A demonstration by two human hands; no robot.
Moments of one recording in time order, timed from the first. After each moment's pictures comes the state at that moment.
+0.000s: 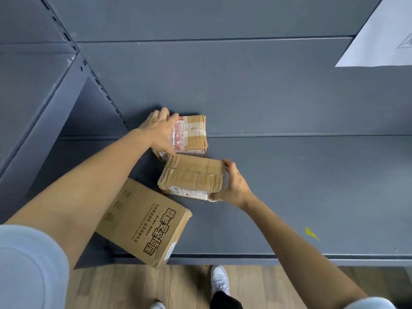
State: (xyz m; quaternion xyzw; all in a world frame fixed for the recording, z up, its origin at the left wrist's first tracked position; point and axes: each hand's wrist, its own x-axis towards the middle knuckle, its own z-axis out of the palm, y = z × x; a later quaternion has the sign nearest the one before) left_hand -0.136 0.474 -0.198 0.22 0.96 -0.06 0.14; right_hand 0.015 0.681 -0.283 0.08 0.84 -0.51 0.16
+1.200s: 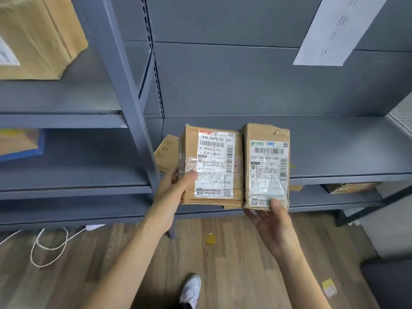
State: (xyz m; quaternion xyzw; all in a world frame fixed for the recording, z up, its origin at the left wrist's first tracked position) left_hand 0.282 0.352 -0.154 -0.03 0.64 0.75 0.19; right_hand 0.363 0.562 -0.213 0.15 0.41 -0.90 -0.08
